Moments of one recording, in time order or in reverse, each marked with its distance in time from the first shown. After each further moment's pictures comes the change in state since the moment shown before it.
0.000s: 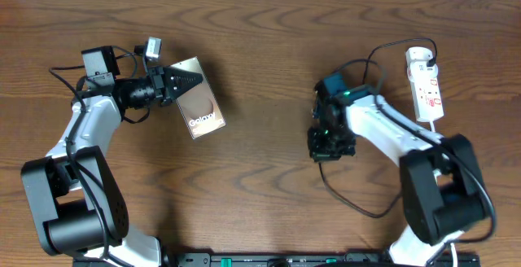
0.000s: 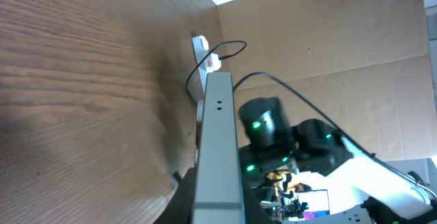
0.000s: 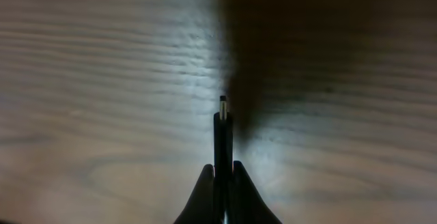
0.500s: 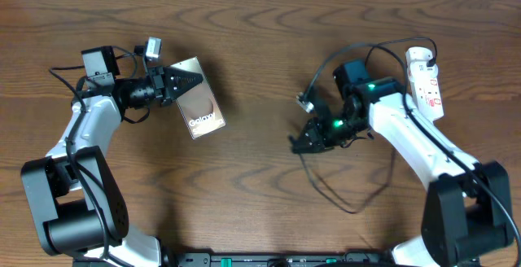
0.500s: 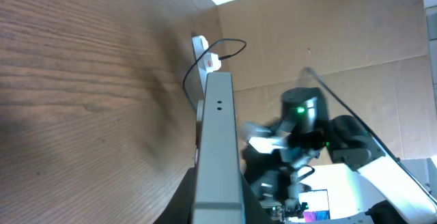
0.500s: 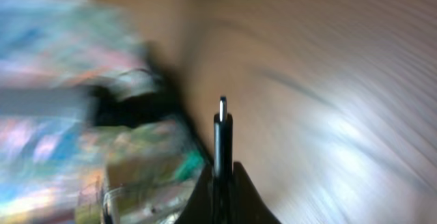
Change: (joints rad) left arm 0.000 0.000 0.000 0.000 0.000 0.000; right arm -0.085 -0.167 0.065 -0.075 -0.652 -0.455
